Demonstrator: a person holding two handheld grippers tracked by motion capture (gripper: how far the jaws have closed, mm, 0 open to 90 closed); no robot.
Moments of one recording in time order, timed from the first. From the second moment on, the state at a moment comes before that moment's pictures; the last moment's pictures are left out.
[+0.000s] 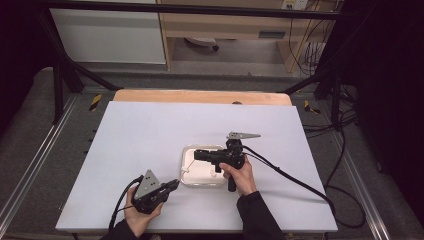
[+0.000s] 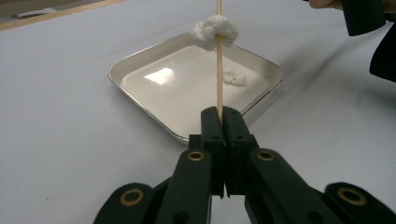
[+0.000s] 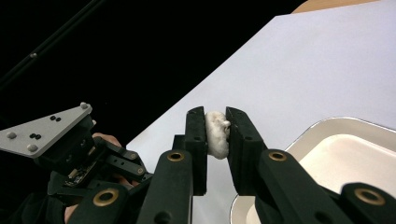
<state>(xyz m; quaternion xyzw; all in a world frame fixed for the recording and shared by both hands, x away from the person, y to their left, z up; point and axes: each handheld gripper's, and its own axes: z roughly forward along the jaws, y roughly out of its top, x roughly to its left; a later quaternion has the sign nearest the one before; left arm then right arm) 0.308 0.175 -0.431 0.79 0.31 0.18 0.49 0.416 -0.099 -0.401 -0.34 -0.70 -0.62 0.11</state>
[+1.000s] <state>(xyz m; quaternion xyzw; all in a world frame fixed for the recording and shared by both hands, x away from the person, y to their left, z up) 0.309 0.170 -0.432 0.80 0.31 0.18 0.48 0.405 -0.082 -0.419 -0.32 -0.72 -0.60 0.13</state>
